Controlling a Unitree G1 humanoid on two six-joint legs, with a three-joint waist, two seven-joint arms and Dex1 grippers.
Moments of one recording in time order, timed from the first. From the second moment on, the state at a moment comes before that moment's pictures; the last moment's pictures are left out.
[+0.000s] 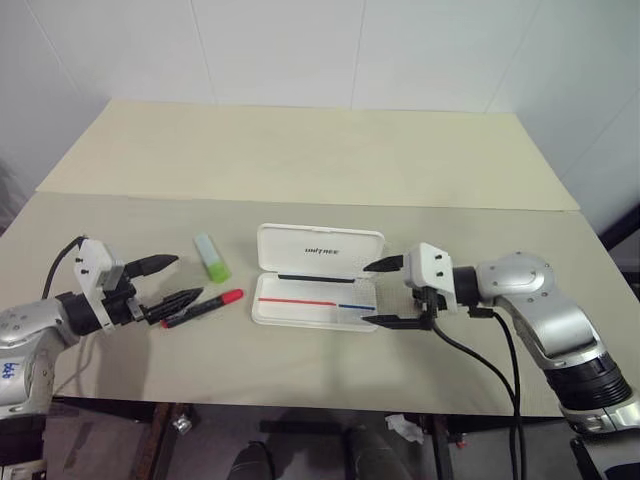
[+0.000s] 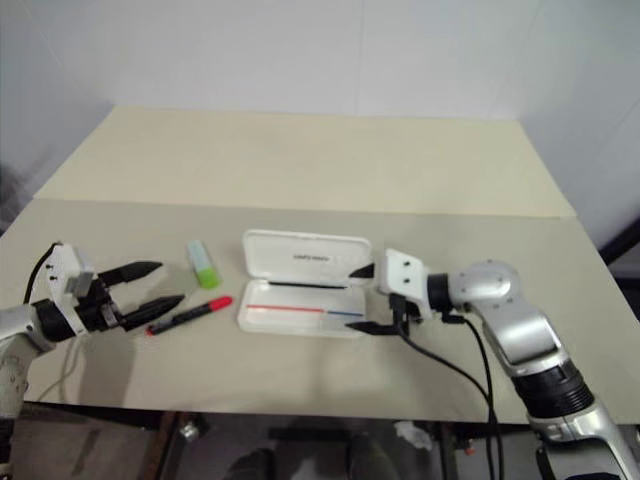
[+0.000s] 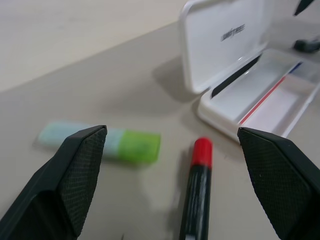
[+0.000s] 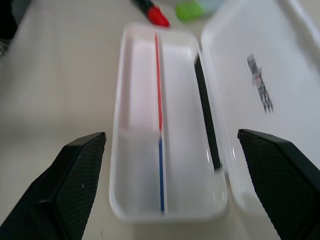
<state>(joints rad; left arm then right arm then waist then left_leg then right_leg) -0.14 0.80 0.39 0.04 -0.51 0.29 -1.00 -0.53 -0.71 0.18 -0.14 0.23 0.27 1.16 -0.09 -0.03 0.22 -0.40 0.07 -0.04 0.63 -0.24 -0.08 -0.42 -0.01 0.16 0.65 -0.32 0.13</state>
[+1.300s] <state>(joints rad) -0.51 0.89 0.05 0.57 -0.21 0.05 -1.29 -0.41 -0.74 0.07 -0.14 0.35 0.24 1.17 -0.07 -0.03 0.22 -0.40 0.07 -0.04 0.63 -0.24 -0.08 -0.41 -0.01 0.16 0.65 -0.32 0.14</state>
